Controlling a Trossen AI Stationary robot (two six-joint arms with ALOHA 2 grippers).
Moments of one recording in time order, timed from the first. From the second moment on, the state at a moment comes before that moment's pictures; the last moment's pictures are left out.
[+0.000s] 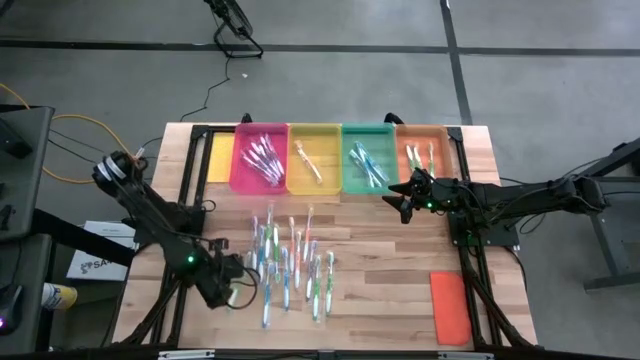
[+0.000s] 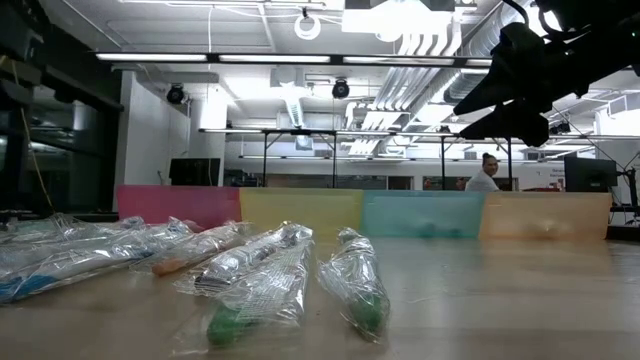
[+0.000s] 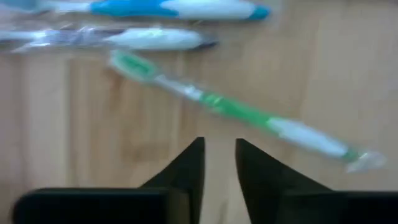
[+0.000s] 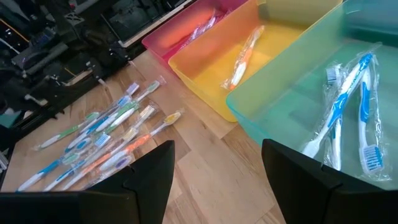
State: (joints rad) left arm -0.85 1.36 0.82 -0.83 -0.19 -0.95; right arm -0.04 0.71 0.32 -0.01 0.28 0.60
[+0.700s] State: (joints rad) left arm -0.74 1.56 0.82 -0.68 -0.10 -1.16; right arm -0.04 0.71 0.32 -0.01 0.28 0.60
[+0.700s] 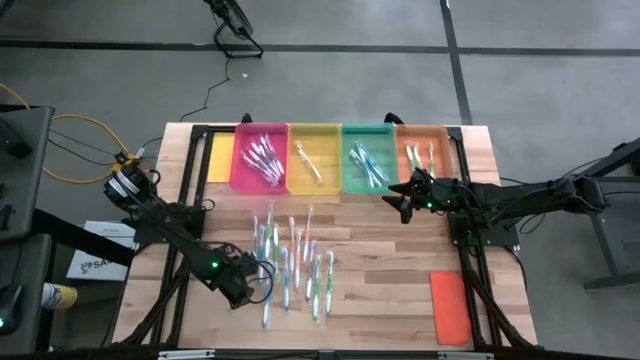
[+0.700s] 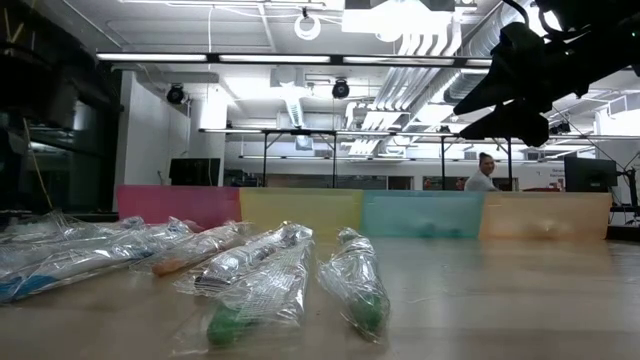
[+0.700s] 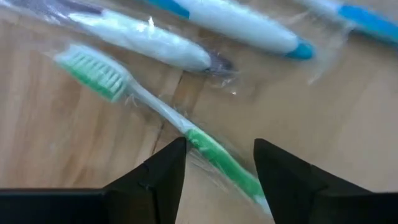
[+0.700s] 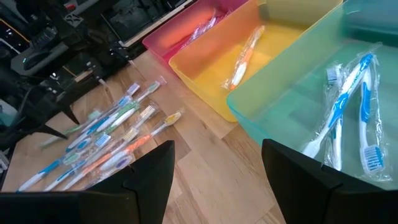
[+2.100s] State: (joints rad) left arm -0.62 1.34 1.09 -1.35 -0.43 -0.32; right arm -0.04 0.71 0.32 -0.01 0.28 0.60
